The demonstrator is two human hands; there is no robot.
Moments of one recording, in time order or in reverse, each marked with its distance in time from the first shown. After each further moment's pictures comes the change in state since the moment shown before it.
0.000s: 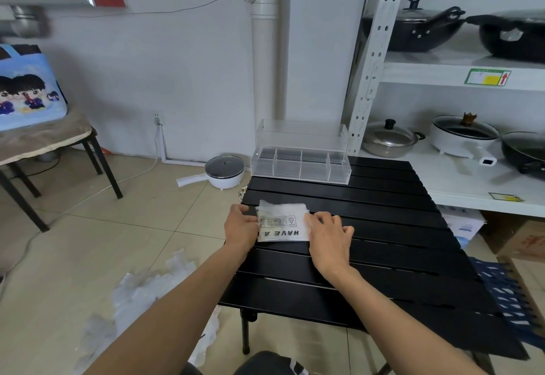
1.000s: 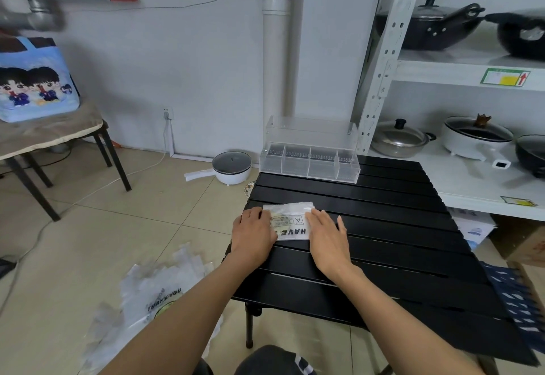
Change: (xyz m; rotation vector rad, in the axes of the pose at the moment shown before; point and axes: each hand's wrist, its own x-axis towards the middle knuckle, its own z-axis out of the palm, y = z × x) left_hand -0.007 -0.022 0.001 1.020 0.020 0.569; right_hand 0.001 -0.006 0.010 0.104 -0.097 -0.109
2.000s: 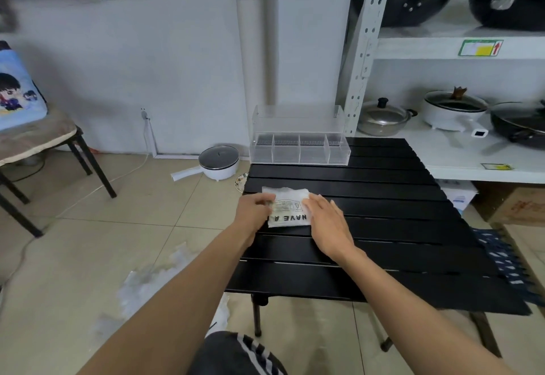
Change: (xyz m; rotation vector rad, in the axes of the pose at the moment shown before) left_hand 0.015 0.006 -0.037 -1.207 -0.242 -0.468; right_hand -0.001 0.002 0.006 0.042 0.053 -0.002
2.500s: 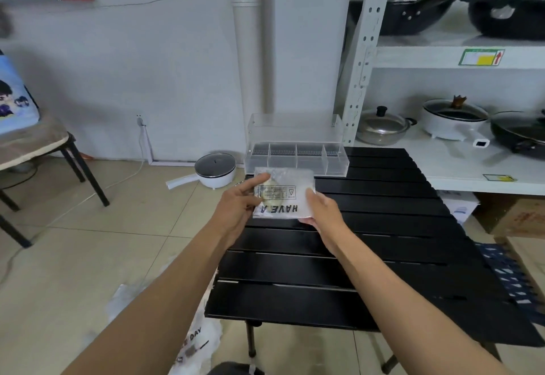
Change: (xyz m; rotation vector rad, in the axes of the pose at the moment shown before) left_hand 0.023 0.026 -0.019 -0.413 -0.233 0.179; right_hand 0.050 -0.007 -0.020 1.252 -0.048 0.446
